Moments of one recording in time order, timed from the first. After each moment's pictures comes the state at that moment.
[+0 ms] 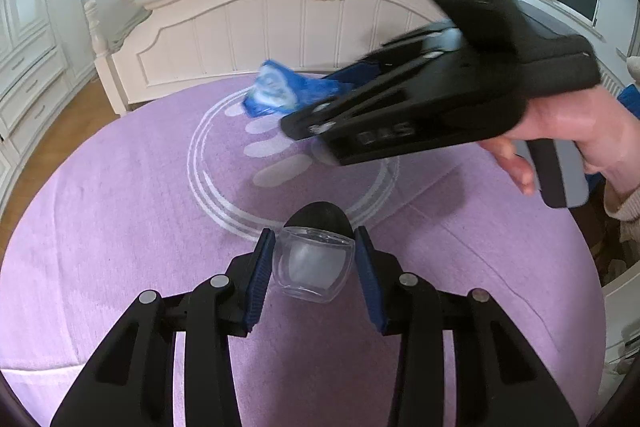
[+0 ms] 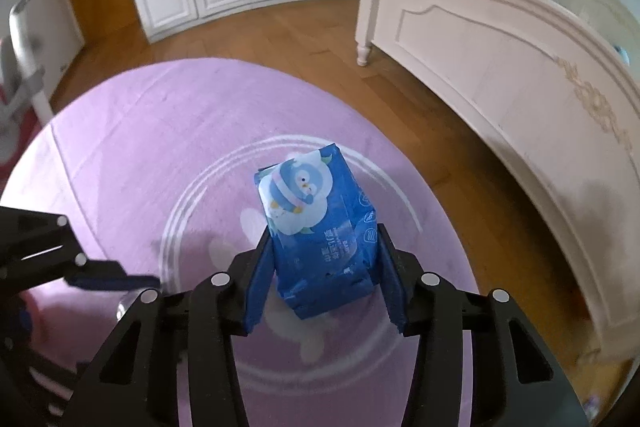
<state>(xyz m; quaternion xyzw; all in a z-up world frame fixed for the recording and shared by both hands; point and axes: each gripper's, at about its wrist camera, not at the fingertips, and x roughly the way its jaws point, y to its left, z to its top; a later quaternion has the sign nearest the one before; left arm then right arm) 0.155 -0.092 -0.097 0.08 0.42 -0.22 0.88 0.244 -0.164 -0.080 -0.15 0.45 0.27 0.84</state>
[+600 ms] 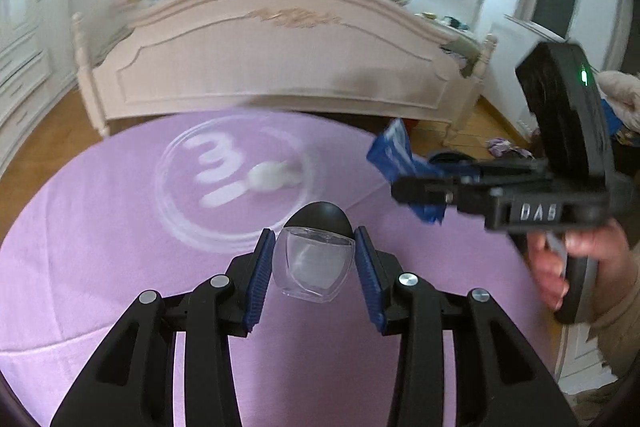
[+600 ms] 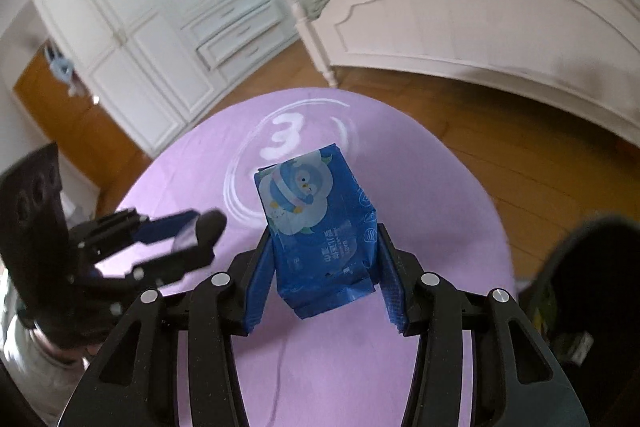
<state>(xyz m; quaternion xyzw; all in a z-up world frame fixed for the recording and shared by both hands) 0.115 -0.121 -0.059 0.06 0.38 -0.27 0.88 0.117 -0.293 -0.063 0.12 0.43 0.21 0.87</state>
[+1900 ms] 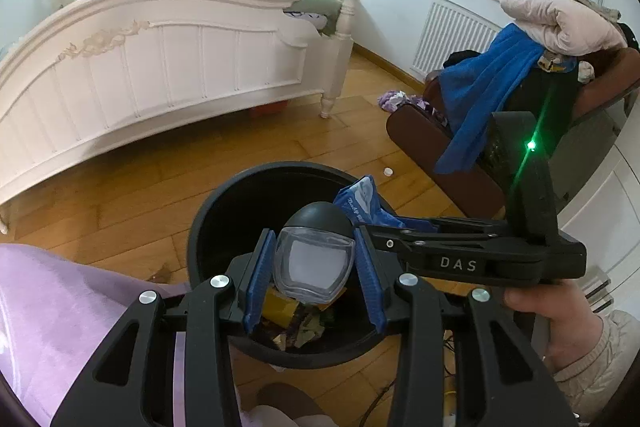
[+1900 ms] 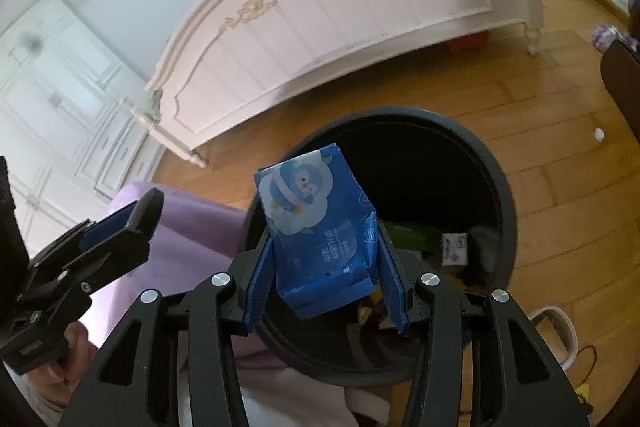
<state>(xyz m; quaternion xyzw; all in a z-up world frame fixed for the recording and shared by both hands) 0.100 -0.380 -0.079 0.12 0.38 -0.45 0.80 0.017 -0.553 -0.139 0.30 0.40 -0.03 0.87</state>
